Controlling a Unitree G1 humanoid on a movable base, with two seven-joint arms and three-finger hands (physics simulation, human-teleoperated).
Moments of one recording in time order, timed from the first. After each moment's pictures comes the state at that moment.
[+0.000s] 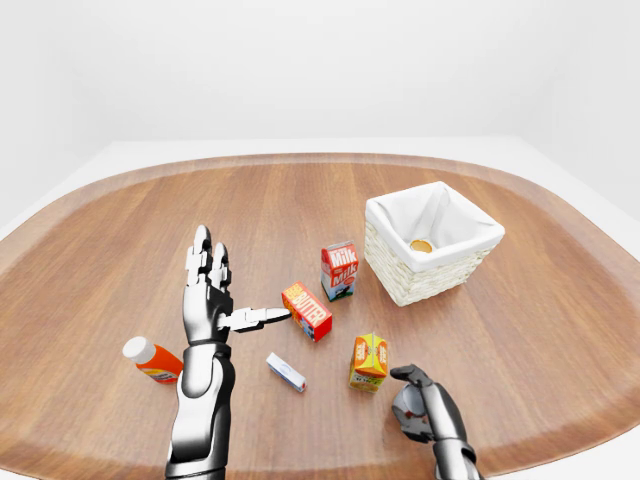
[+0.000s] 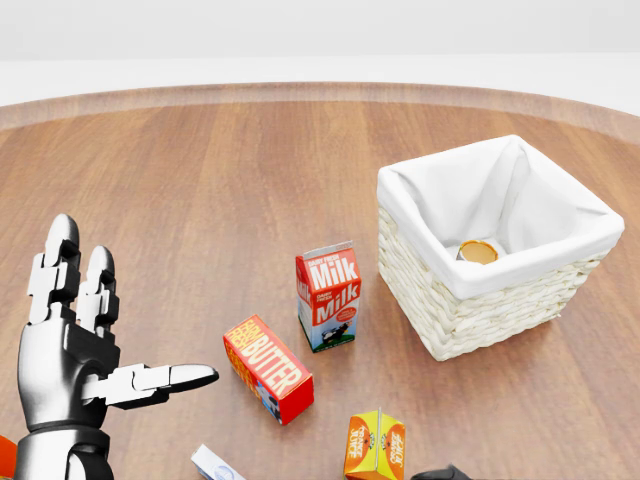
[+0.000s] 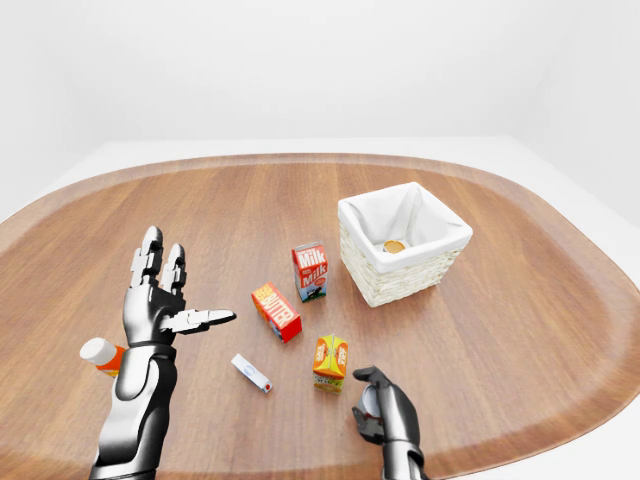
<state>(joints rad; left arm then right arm) 0.02 0.01 0.08 -0.17 -0.18 -0.09 0.03 0.35 -0.06 0.08 0.28 -0.57 -0.09 -0.24</state>
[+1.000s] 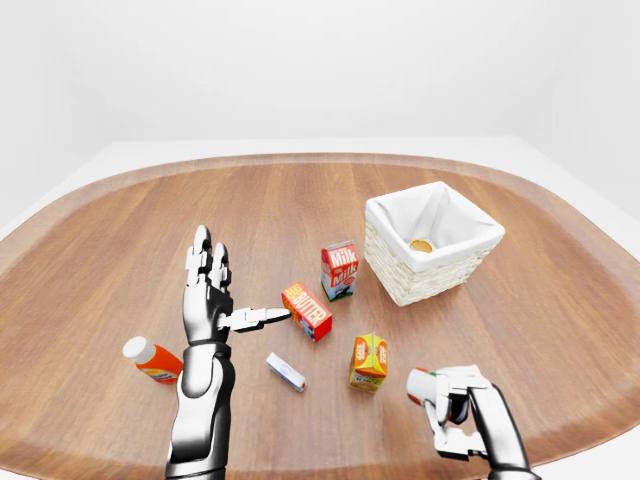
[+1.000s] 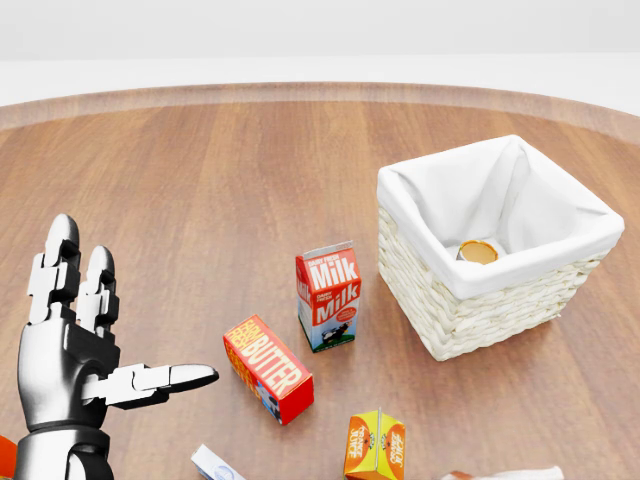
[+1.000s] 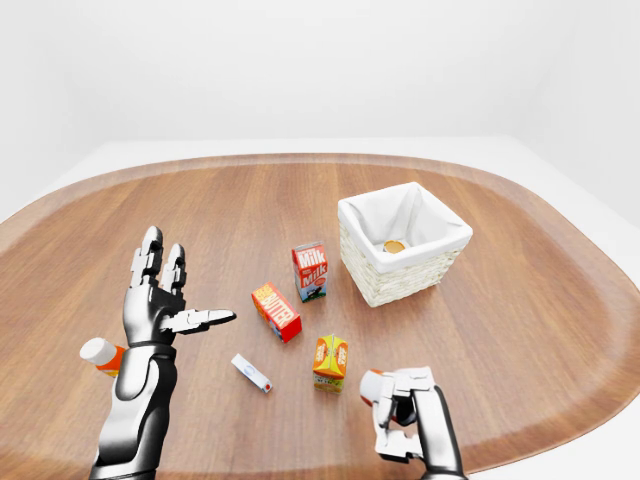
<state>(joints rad) 0.02 0.01 0.08 -0.17 -0.18 -0.09 0.03 0.70 0.03 -0.04 -0.44 -0.36 -0.09 0.07</state>
